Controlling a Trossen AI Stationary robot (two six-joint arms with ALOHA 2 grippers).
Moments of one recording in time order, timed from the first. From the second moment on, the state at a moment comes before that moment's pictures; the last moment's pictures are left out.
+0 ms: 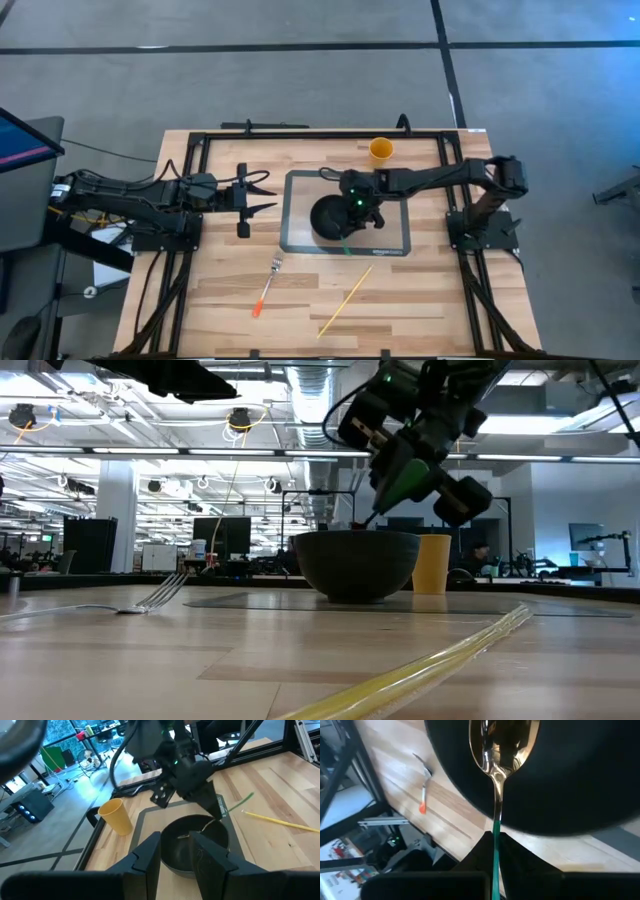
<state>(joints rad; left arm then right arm) -0.08 0.82 0.61 -0.04 -0.22 0.34 -0.12 1.67 1.05 -0.36 -0.51 1.35</state>
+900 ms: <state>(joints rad) -0.01 1.32 0.61 0.20 0.11 0.42 -0.22 1.87 1.16 -0.34 -0.71 1.29</state>
